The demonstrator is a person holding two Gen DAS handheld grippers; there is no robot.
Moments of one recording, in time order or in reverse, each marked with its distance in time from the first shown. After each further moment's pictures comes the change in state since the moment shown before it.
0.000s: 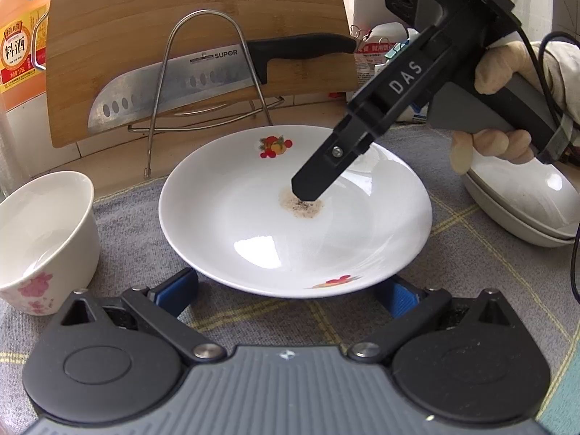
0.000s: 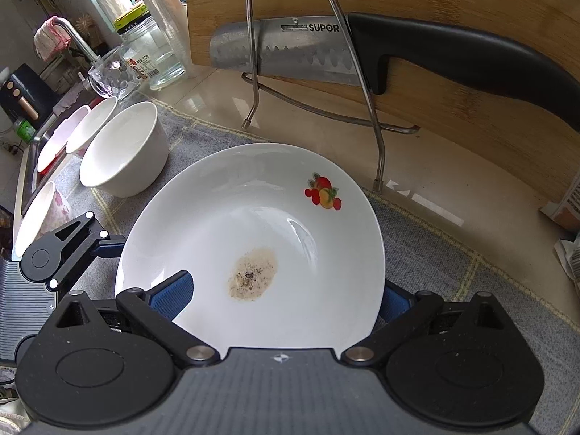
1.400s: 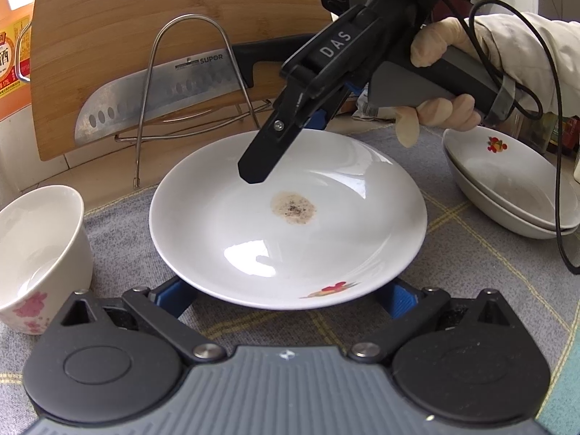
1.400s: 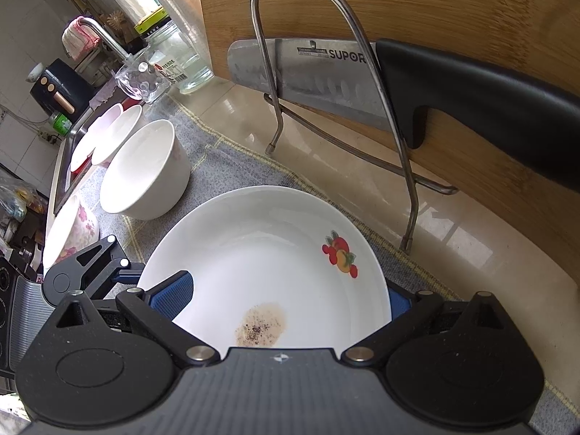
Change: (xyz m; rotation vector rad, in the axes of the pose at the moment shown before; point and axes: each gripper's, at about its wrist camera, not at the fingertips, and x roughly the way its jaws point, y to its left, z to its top) left arm 0.002 -0.002 0.005 0.042 0.001 -0.032; right arm 0.017 -0.013 0.040 -0.043 0.053 0.152
